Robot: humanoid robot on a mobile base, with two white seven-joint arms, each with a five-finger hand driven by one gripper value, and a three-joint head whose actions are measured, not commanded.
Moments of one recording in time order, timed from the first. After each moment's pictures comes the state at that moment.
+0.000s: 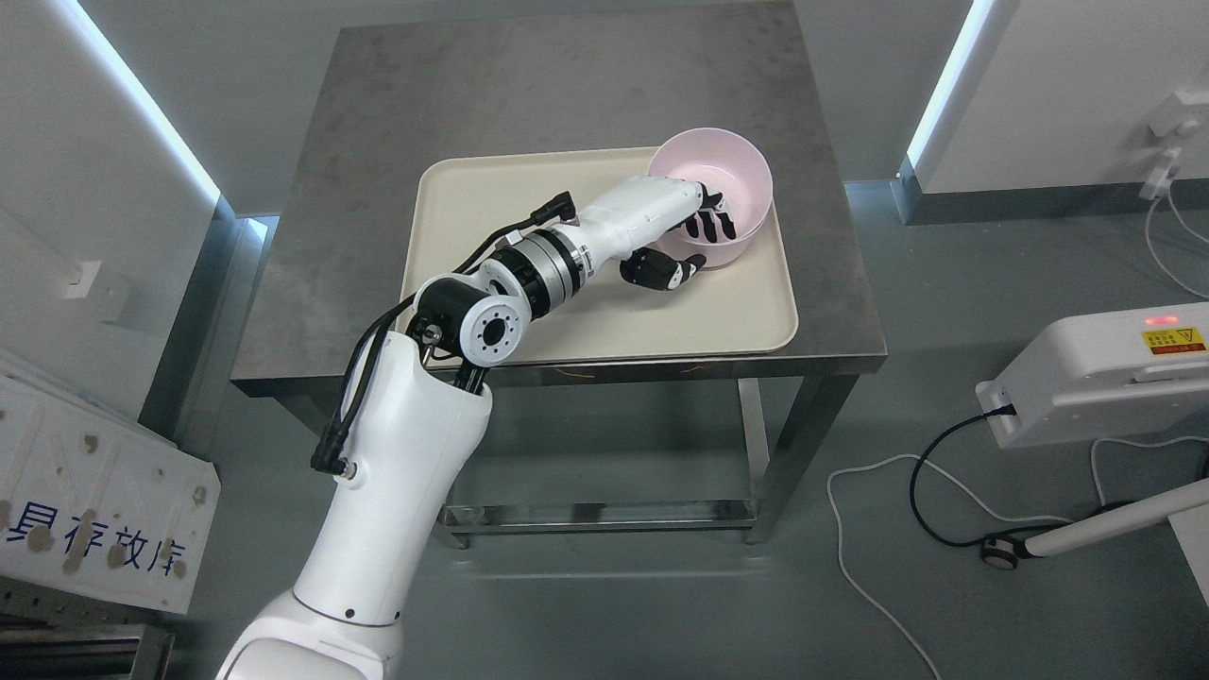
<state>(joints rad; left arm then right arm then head) -0.71 0.00 -0.34 -1.41 -0.80 -0.18 -0.64 0.04 0.00 0.00 0.00 0.00 -0.25 0.00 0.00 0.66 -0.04</state>
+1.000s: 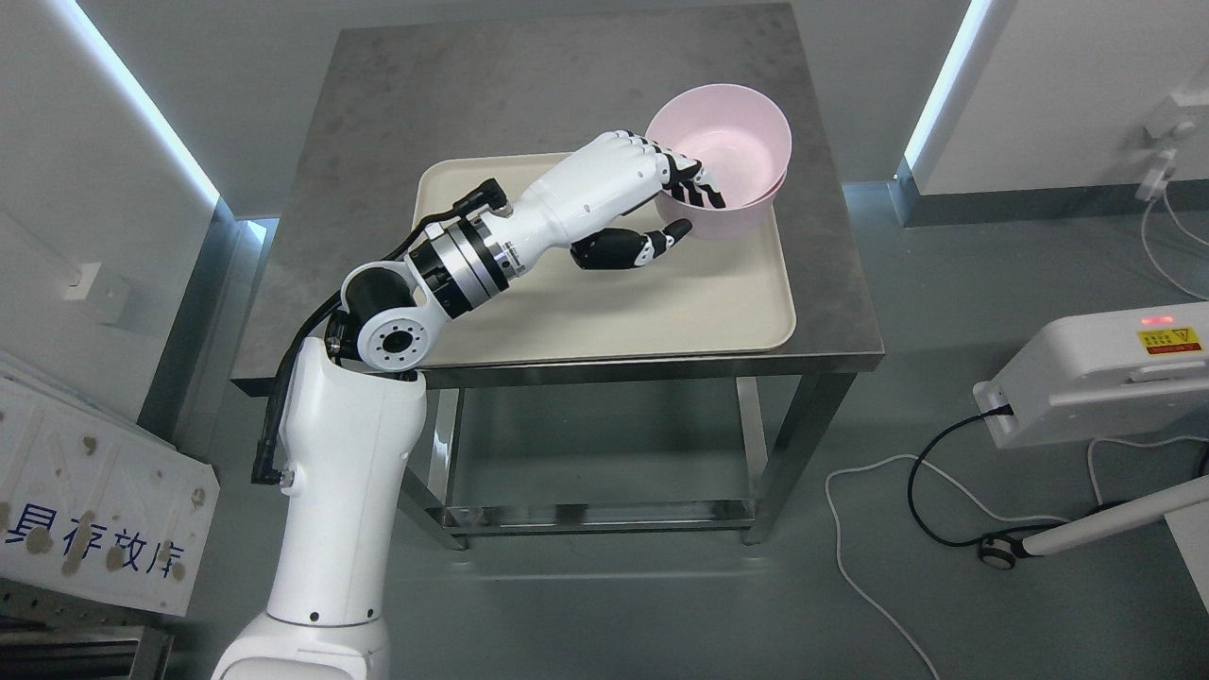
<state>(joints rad) -0.68 0.00 -0.10 -1.43 -0.66 -0.65 -0.64 0.04 0.00 0.00 0.00 0.00 -0.25 0.00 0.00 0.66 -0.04</state>
